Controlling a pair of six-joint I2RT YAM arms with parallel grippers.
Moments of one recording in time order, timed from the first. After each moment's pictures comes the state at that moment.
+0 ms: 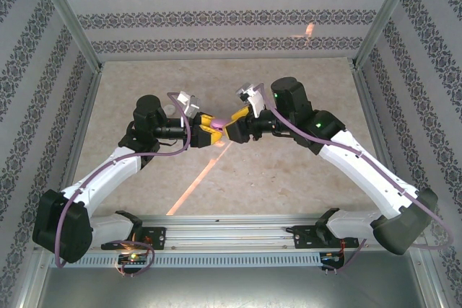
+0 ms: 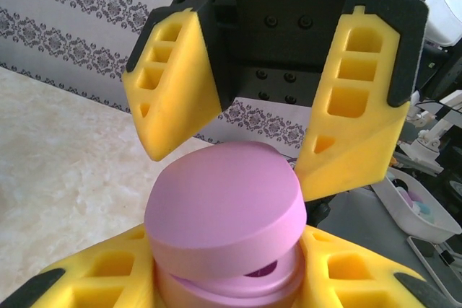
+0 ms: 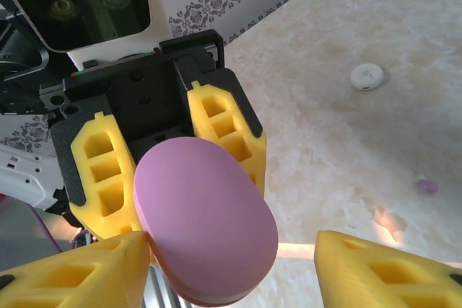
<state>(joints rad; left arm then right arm) -0.38 1.21 0.80 0.33 1.14 -0.28 0.65 1.25 1.29 -0.56 -0.56 0.14</state>
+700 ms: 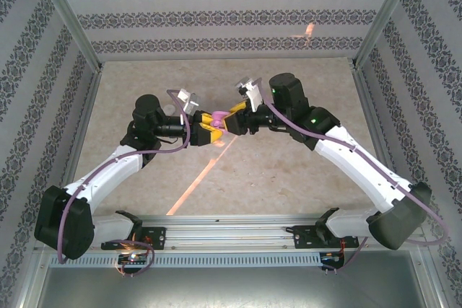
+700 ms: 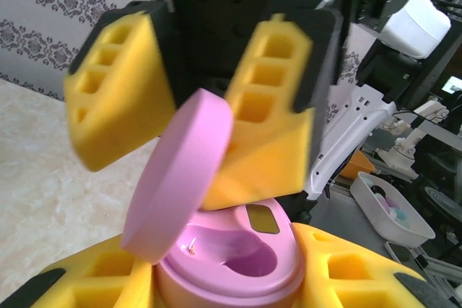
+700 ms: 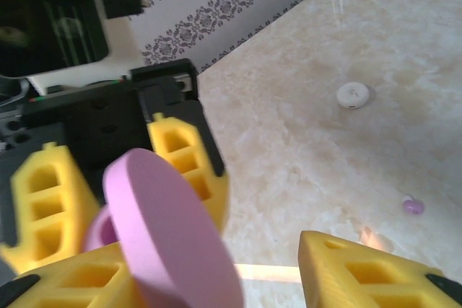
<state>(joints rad) -0.37 1.24 0.80 0.44 1.19 -0.40 0.63 1.30 1.29 -0.48 -0.56 0.15</state>
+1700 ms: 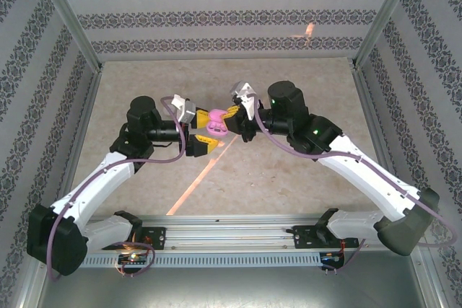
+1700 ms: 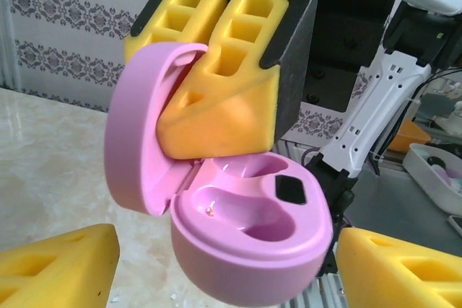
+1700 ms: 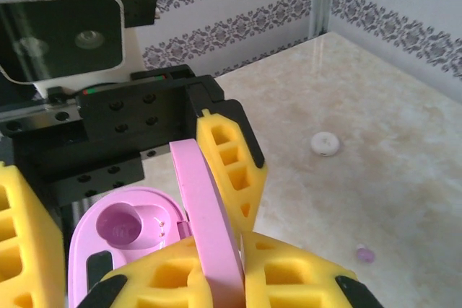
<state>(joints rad) -0.37 1.11 0.82 0.16 1.10 -0.07 0.75 1.23 1.26 -0.41 -0.38 -0.03</state>
